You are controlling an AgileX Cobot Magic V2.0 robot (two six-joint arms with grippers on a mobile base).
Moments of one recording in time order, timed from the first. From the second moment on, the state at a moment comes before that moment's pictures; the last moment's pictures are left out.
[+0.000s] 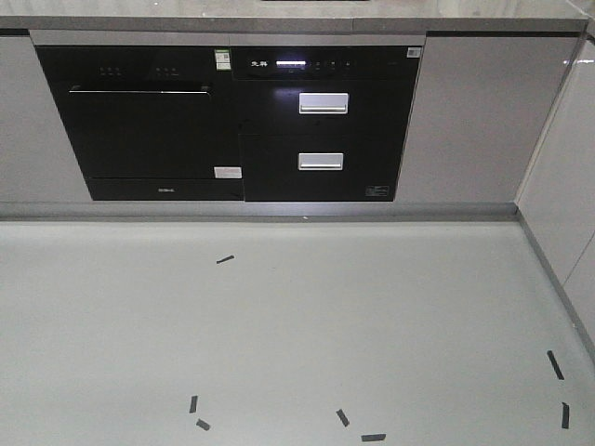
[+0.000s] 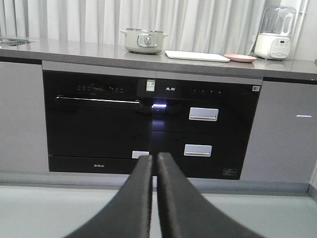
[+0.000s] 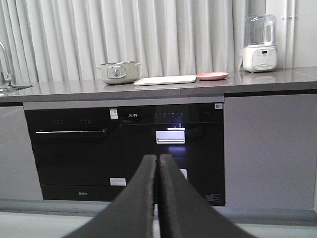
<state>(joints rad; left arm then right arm) -0.05 -0.01 0.03 0.24 0.09 -0.38 0.12 -0.01 0.03 -0.21 -0.03 0.29</state>
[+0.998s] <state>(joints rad) -0.05 -0.01 0.03 0.24 0.09 -0.38 0.12 -0.01 0.03 -0.21 -0.03 0.29</state>
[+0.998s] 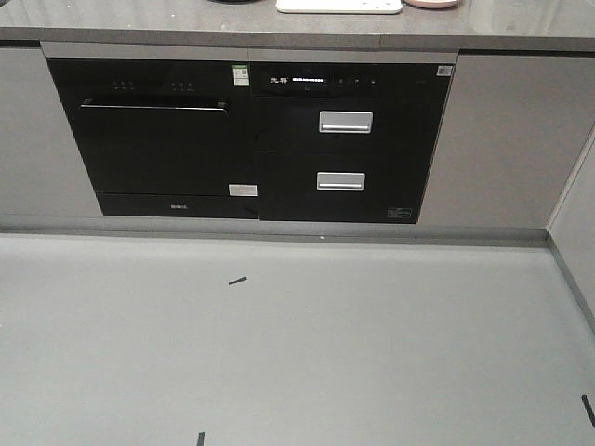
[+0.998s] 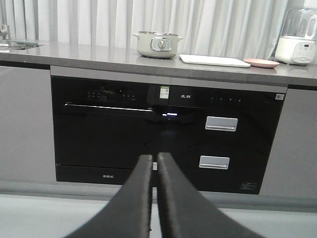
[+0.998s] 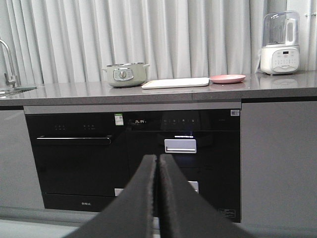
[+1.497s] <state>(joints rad) -0.05 -0.01 0.03 0.24 0.09 -0.38 0.12 -0.01 0.03 -0.21 -0.03 0.29</state>
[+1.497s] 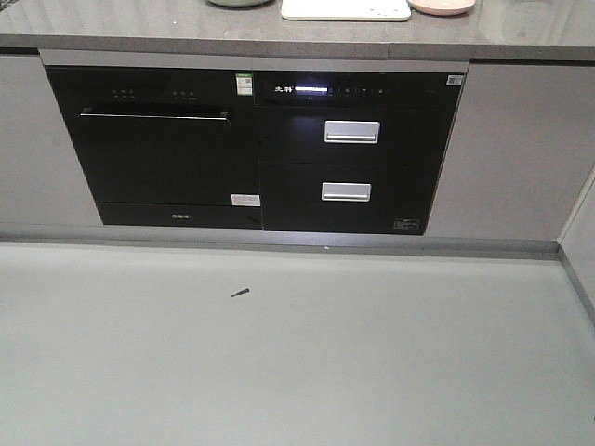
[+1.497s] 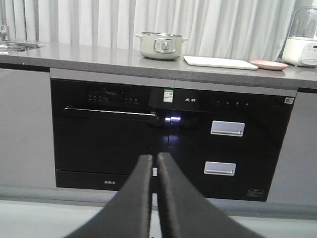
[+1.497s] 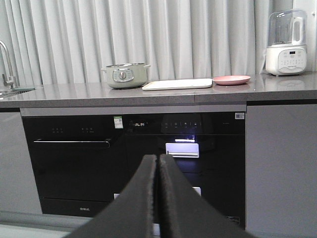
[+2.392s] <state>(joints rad) -0.05 -0.01 0.03 0.24 0.09 -0.38 0.12 -0.01 0.03 -0.21 -0.03 0.29</state>
